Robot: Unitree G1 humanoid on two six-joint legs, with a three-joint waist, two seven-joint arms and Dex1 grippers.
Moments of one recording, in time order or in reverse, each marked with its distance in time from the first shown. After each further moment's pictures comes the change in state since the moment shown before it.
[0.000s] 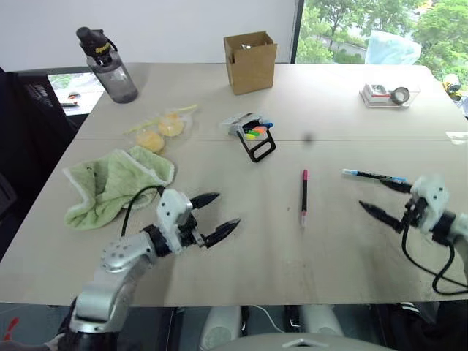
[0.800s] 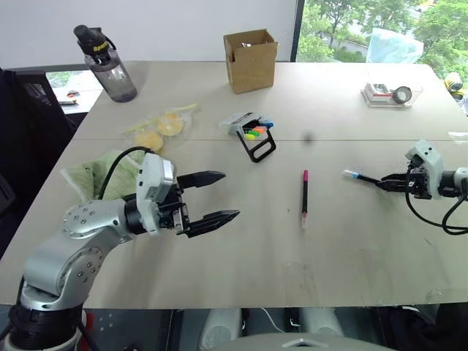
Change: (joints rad) left arm -0.135 0.210 0.109 -0.130 -0.260 0.228 -0.087; right arm -0.543 -0.133 0.261 0.576 -0.213 0.313 0.298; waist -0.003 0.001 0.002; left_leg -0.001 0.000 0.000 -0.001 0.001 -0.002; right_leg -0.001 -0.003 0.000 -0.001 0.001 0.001
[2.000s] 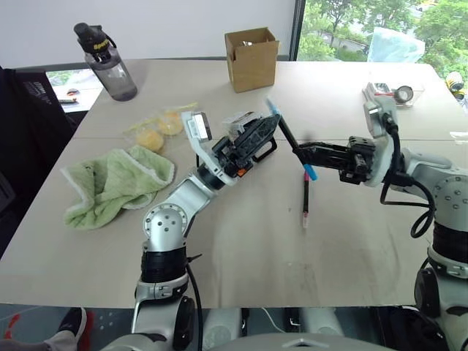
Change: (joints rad) left arm -0.391 -0.652 -0.086 0.342 -0.394 0.173 0.421; right arm 0.078 0.361 -0.240 -1.076 0.855 0.782 -0.449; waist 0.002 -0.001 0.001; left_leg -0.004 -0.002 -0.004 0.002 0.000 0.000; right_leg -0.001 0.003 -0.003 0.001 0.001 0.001
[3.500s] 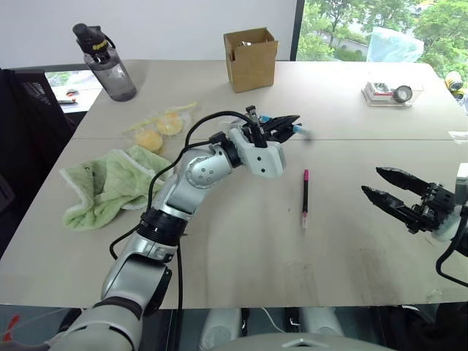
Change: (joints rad) left arm -0.259 0.274 -0.442 0.343 1.589 -1.208 0.063; right arm 0.706 -0.154 -0.294 -0.192 -0.153 -0.659 0.078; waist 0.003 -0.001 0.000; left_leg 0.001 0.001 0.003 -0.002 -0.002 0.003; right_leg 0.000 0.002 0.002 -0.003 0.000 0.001
